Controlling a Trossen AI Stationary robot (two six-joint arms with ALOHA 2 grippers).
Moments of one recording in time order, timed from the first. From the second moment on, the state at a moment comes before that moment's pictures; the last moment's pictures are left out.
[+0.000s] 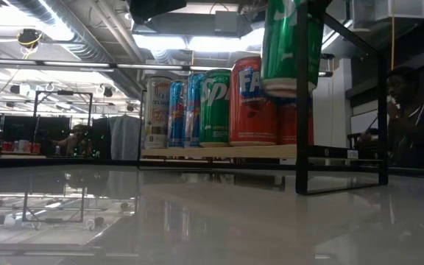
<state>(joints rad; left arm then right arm) -0.14 1.10 0.74 0.28 -0.29 -0.08 0.29 1.75 1.75 -1.23 0.03 -0.16</state>
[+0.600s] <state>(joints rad) -0.14 1.12 0.74 0.28 -0.22 -0.13 0.29 1.75 1.71 -1.19 0.03 -0.16</state>
